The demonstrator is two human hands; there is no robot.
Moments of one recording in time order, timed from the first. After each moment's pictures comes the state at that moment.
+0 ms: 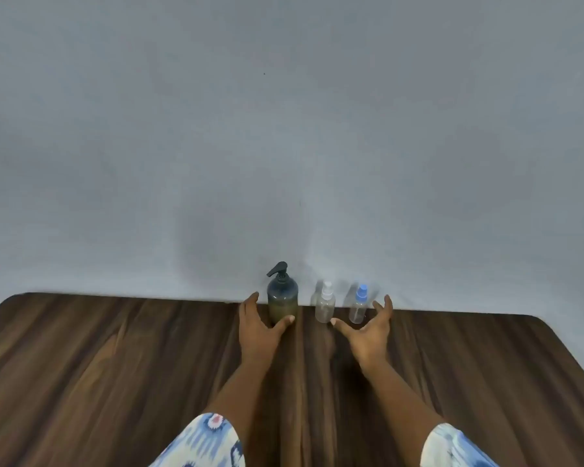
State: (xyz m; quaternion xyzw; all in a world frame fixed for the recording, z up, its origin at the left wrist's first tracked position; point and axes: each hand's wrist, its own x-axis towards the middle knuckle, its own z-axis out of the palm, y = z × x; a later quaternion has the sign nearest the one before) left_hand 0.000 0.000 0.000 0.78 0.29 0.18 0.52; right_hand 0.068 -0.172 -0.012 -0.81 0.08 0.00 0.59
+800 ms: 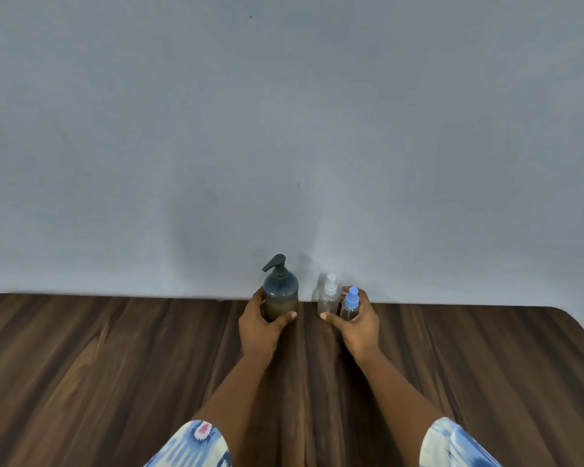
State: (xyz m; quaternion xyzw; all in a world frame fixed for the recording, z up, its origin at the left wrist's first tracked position) left_hand 0.030 0.011 -0.038 0.74 0.26 0.18 0.59; right_hand 0.095 -0.151 -0.055 -0.81 -0.01 0.01 0.59
